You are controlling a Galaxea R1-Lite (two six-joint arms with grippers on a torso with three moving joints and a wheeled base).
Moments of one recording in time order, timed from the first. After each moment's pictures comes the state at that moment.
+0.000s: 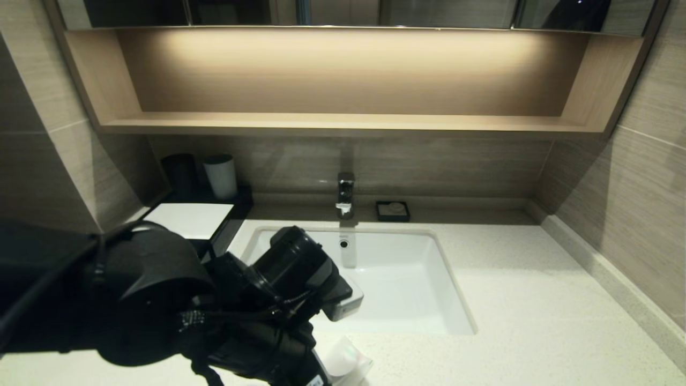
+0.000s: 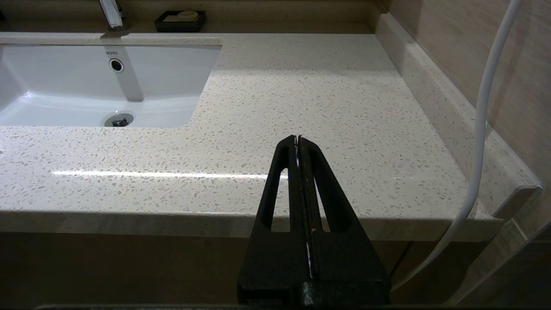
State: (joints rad) left arm -0.86 1.75 -1.08 0.40 -0.04 0.14; right arm 0.00 0.00 0.00 0.00 0.00 0.00
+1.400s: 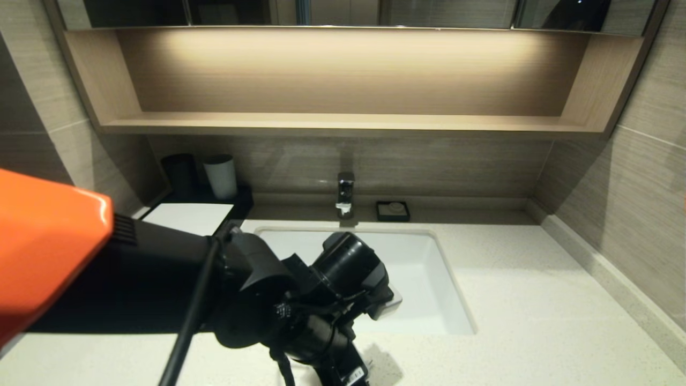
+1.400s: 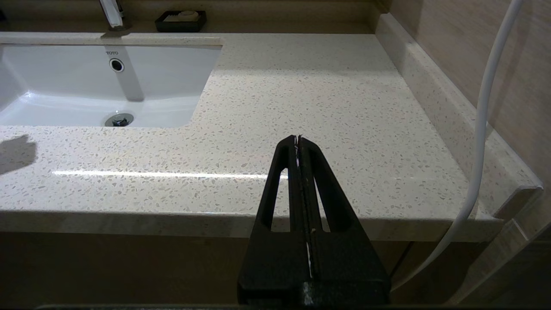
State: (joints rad) left arm -0.91 1.93 -1.23 0.38 0.03 0.20; right arm 0.00 0.00 0.00 0.00 0.00 0.00
